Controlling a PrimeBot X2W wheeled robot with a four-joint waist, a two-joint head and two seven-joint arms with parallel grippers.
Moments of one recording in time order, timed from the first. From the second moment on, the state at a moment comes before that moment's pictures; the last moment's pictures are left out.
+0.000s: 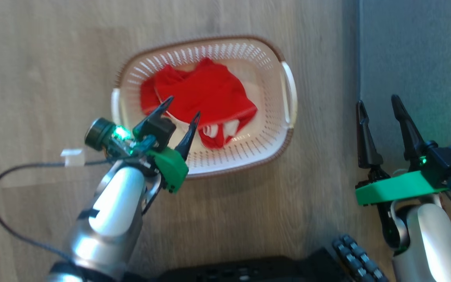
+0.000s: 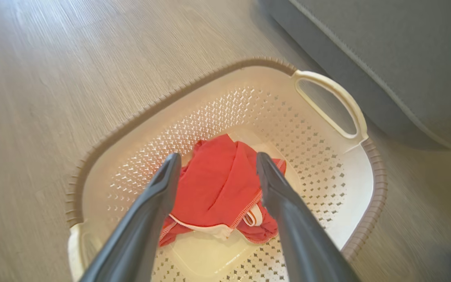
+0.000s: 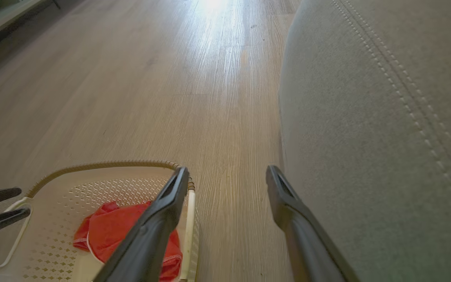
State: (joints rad) left arm -0.55 0.05 -0.39 0.61 0.00 -0.08 -0.26; right arm -0.18 -0.06 0.00 0.09 0.15 0.13 -0.25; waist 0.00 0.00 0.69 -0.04
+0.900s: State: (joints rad) left arm -1.14 0.10 -0.51 1.28 0.11 -0.02 -0.10; right arm -0.28 -0.06 0.17 0.00 0.27 0.13 -0.25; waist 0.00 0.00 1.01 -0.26
